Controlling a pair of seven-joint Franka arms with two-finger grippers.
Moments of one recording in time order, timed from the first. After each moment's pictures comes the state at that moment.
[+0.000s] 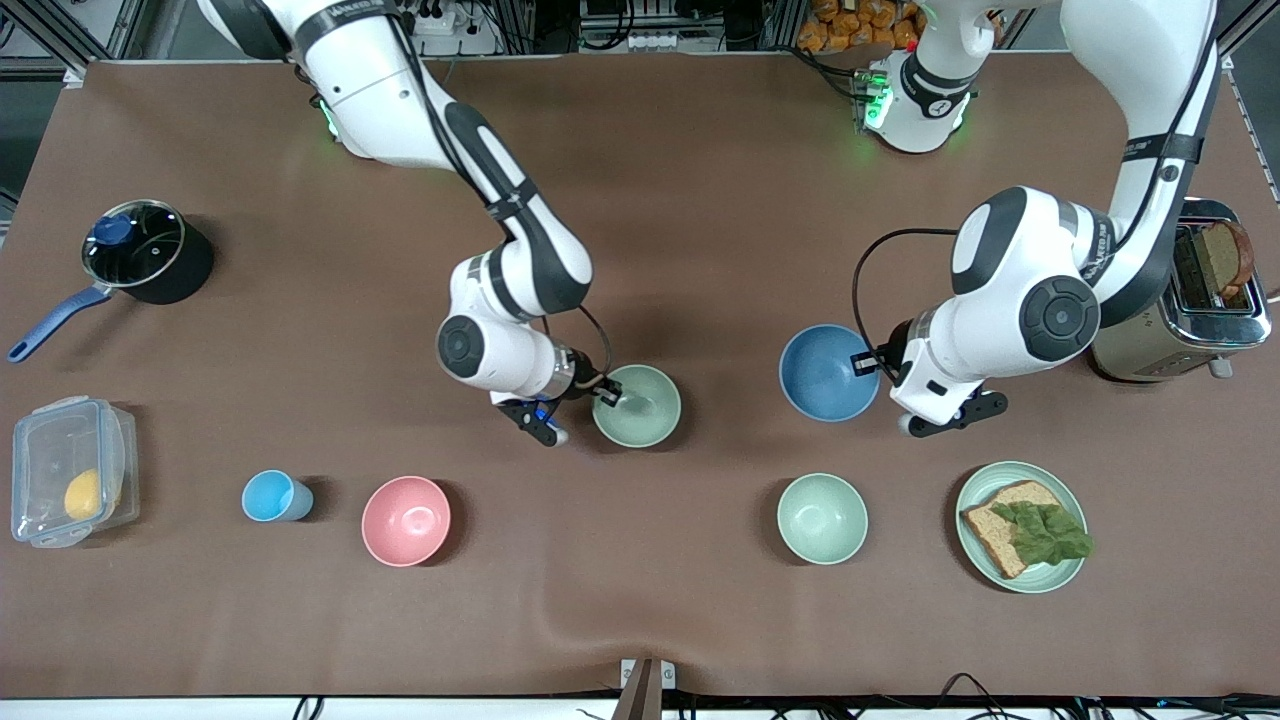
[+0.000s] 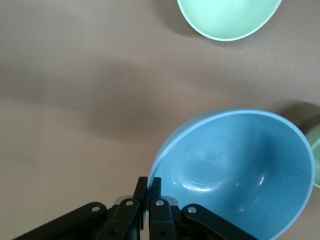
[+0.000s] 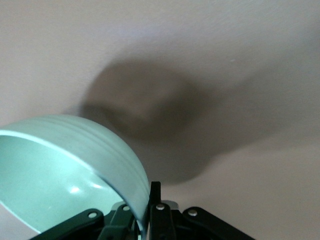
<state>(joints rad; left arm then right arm) 0.02 0.39 -0.37 -1.69 -0.07 1.88 -0.59 0.68 0.75 -0.08 -1.58 0.72 2.38 0.76</state>
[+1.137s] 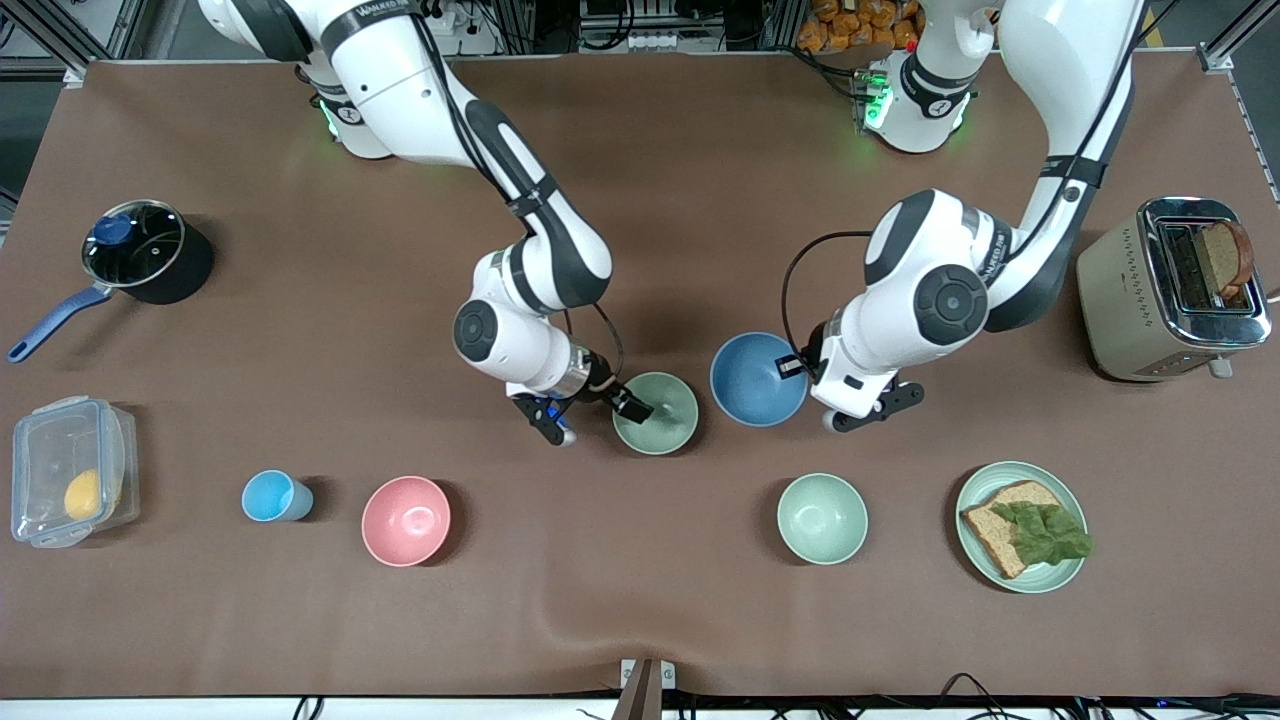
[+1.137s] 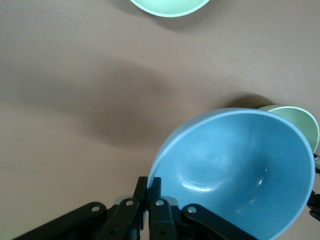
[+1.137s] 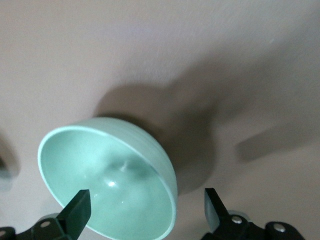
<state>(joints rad) -0.12 0.44 -0.37 -1.69 -0.08 2.02 -0.78 0.71 0.76 -0.12 -1.55 0.82 2.42 0.80</state>
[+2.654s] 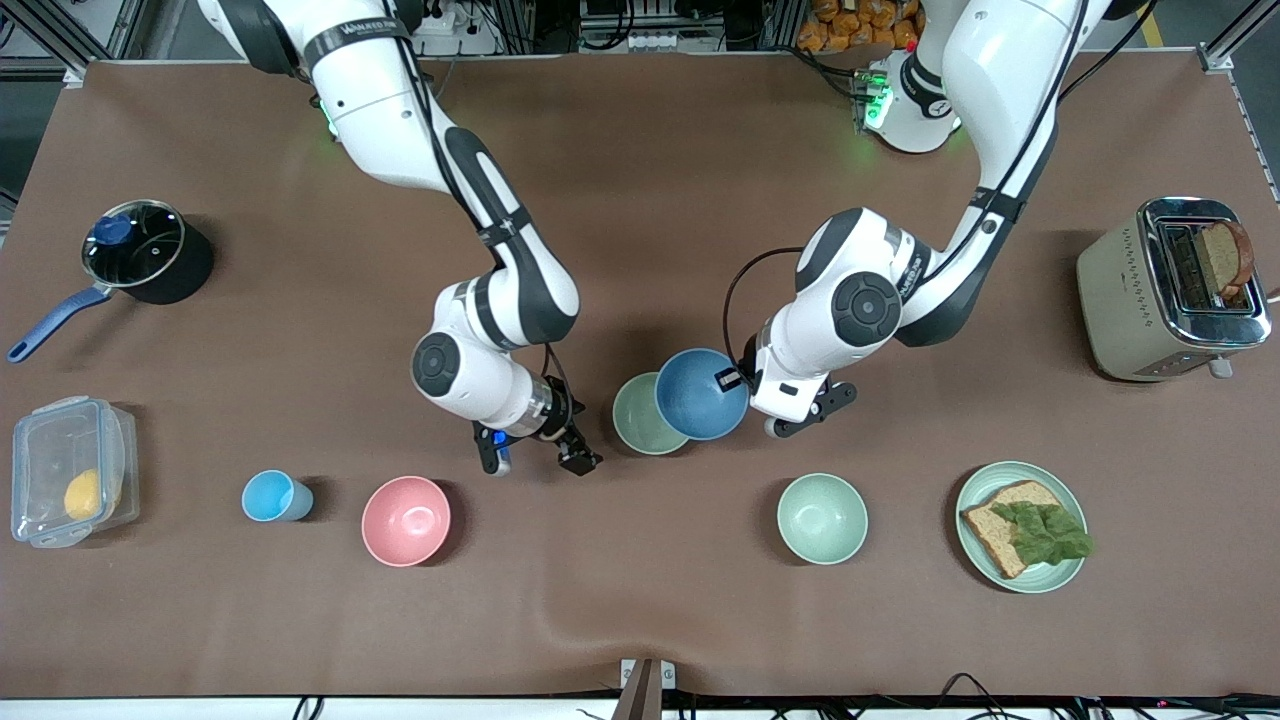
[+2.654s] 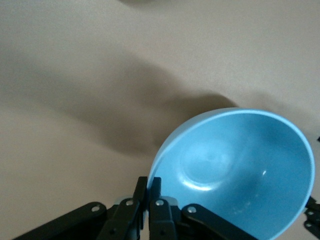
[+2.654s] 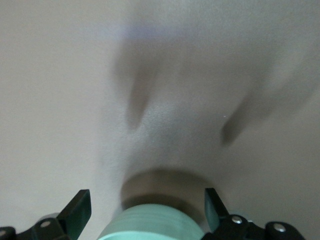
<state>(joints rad) -0.22 0.57 -0.38 -1.62 -0.08 2.17 -0.99 0.70 0.83 -0.21 -1.46 0.72 2.39 1.25</state>
